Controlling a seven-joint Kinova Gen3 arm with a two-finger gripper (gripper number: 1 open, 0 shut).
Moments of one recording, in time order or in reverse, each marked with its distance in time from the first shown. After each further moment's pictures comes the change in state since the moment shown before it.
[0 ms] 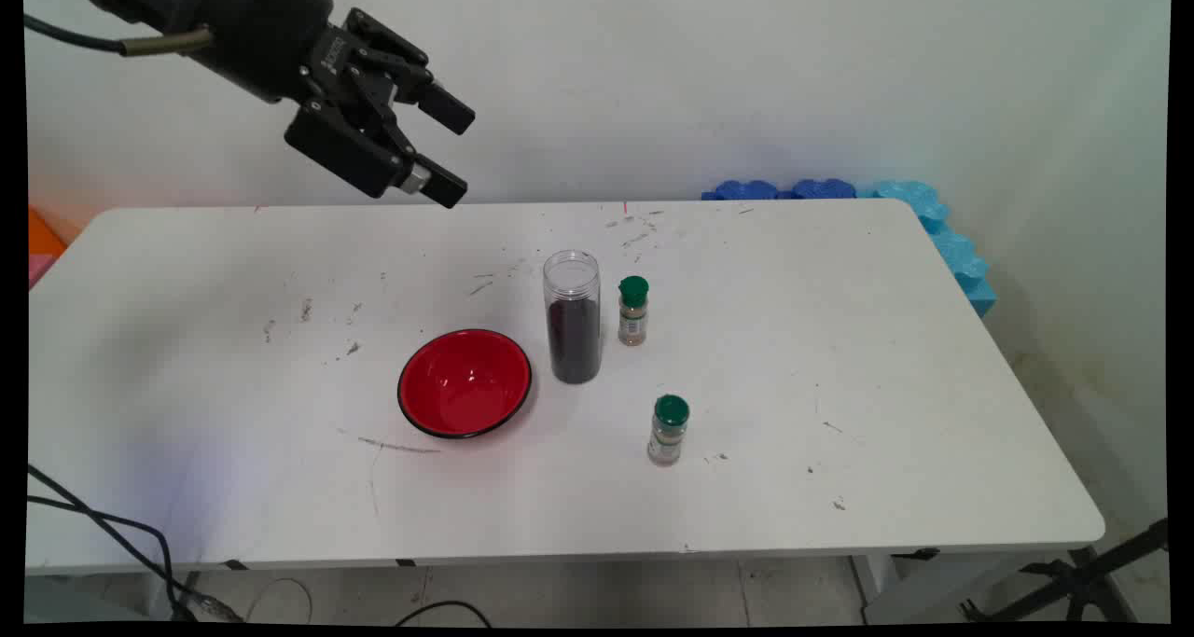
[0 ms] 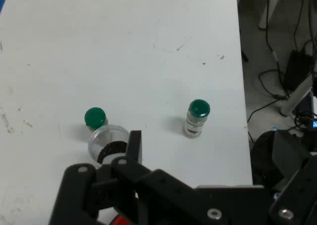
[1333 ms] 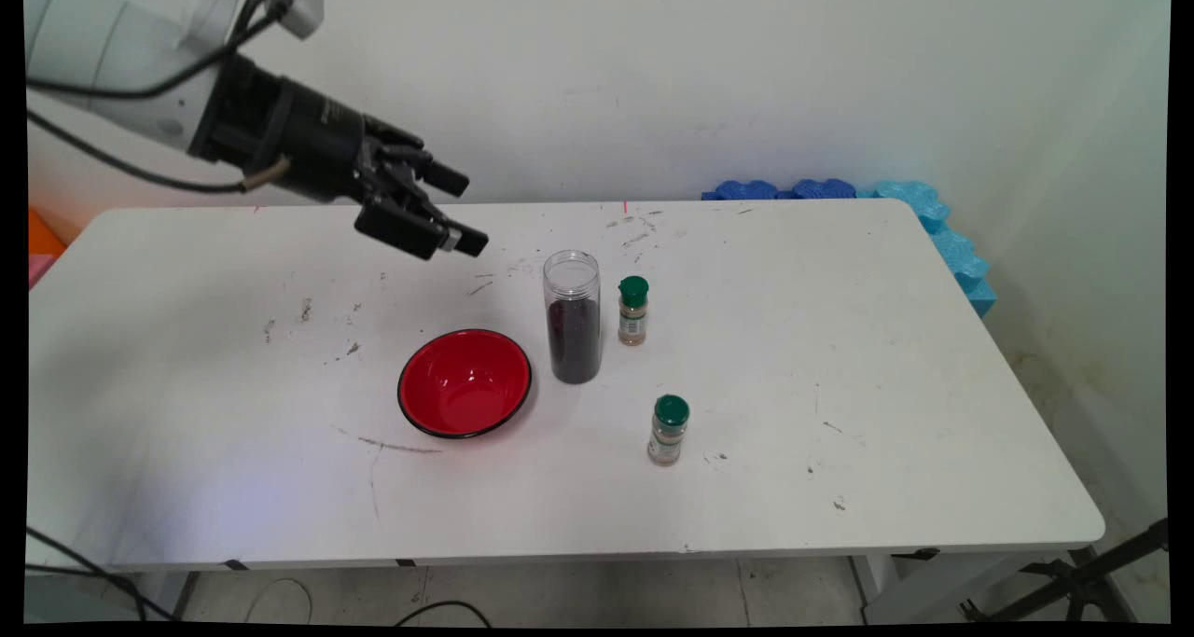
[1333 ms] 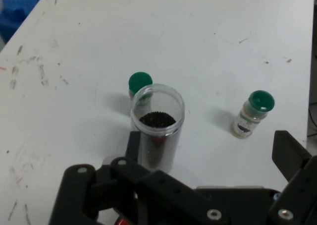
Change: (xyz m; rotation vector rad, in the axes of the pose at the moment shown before) arm -0.087 -0.008 0.059 0.150 0.057 -0.199
